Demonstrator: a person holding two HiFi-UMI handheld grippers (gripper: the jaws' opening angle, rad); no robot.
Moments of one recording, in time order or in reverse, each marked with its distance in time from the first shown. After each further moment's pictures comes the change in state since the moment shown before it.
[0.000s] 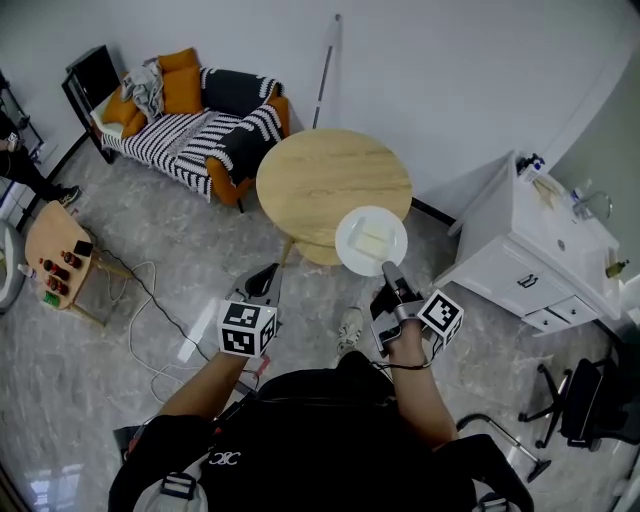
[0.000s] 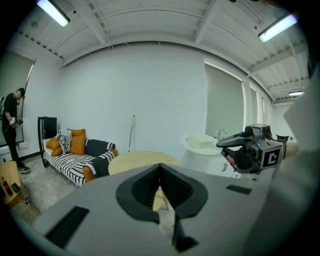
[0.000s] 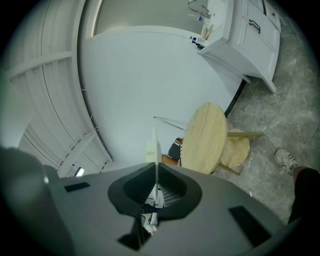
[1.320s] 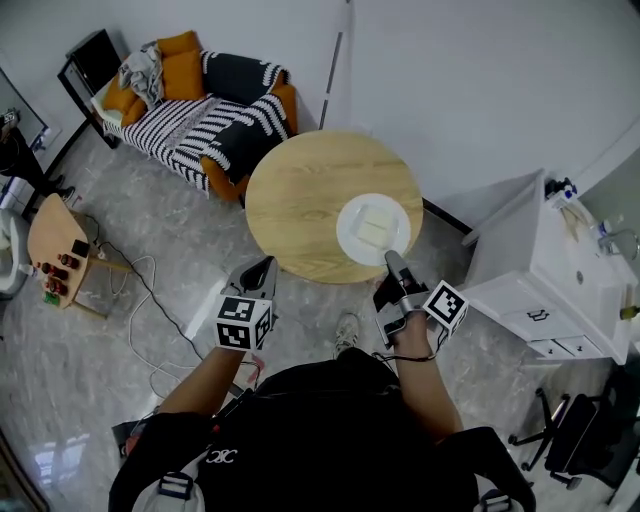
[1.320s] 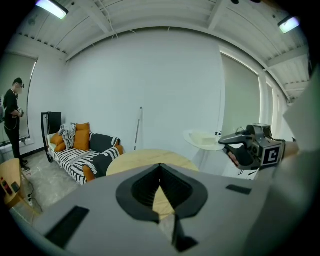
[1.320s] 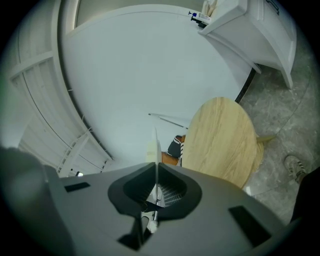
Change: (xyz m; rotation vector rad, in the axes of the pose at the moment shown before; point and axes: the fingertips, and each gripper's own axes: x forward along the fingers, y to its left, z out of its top) left arm 0.146 0.051 0.029 -0.050 0.079 0.092; right arm 0.144 -0.034 0.105 0.044 0.105 0.016
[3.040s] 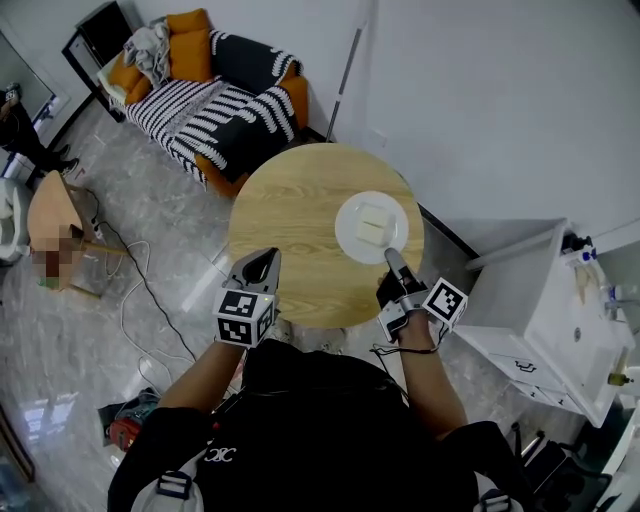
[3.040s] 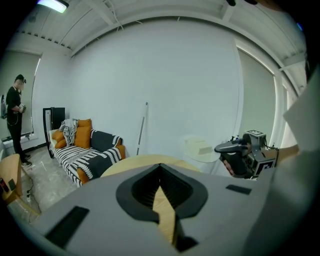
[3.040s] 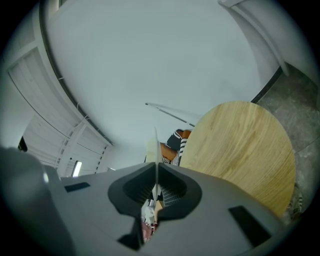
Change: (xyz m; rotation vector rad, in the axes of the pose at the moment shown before) left arm 0.143 0.018 0.056 -0.060 0.032 0.078; right arm 0.133 -0.045 0.109 -0.062 0.201 0.012
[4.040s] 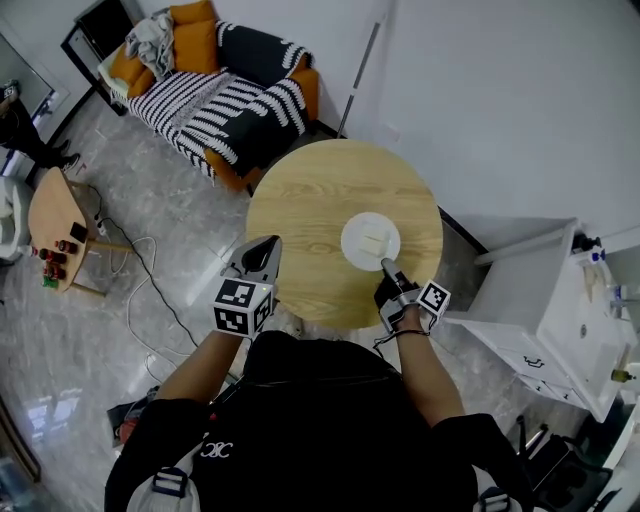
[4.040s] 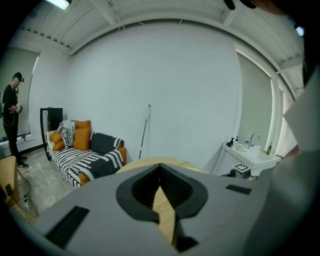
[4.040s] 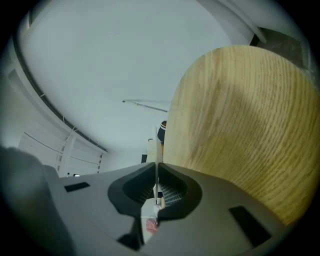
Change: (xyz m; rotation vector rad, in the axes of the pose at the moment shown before) left arm -0.004 0.058 0.013 0.008 -0.019 -0.037; right arm 0.038 -0.133 -0.055 0.201 0.030 -0.028
